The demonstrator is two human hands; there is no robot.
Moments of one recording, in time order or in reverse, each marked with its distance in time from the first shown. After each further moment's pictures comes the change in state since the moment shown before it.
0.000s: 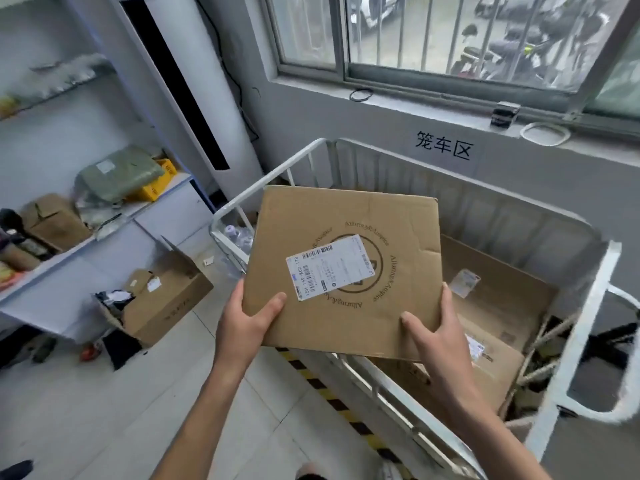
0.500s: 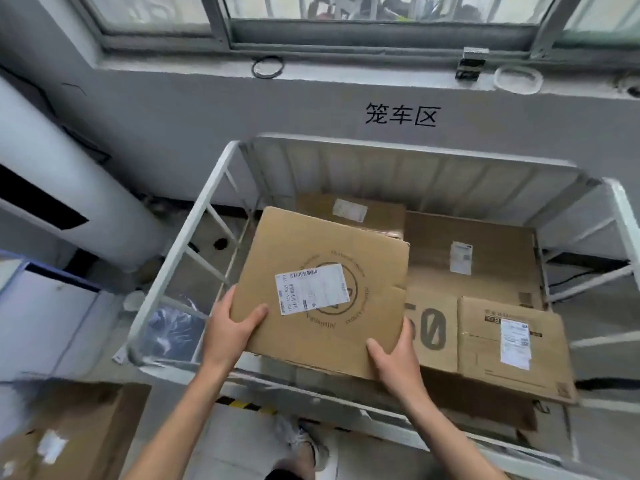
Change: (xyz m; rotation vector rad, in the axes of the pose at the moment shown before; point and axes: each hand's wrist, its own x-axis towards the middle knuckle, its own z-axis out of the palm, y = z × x) left_hand 0.501 -0.121 0.018 0.210 -0.517 0.037; right_hand 0.255 0.016 0.318 0.086 0.301 0.422
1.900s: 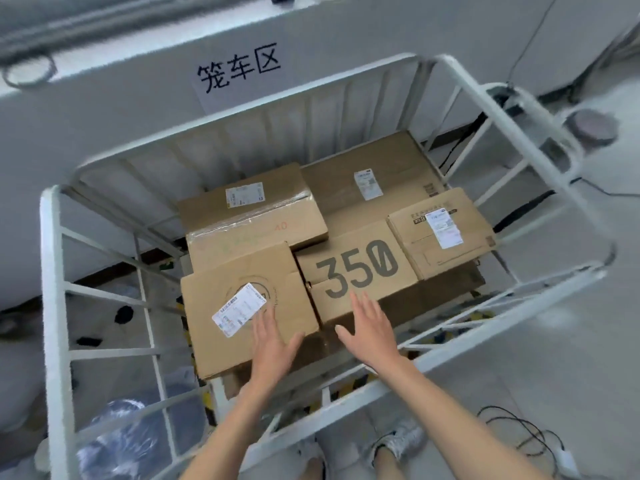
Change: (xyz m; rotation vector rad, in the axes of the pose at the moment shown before) left_hand 0.066 -0.095 0.135 0.621 -0.646 0.247; right_hand 0.050 0.097 0.084 -0.604 0.202 0.185
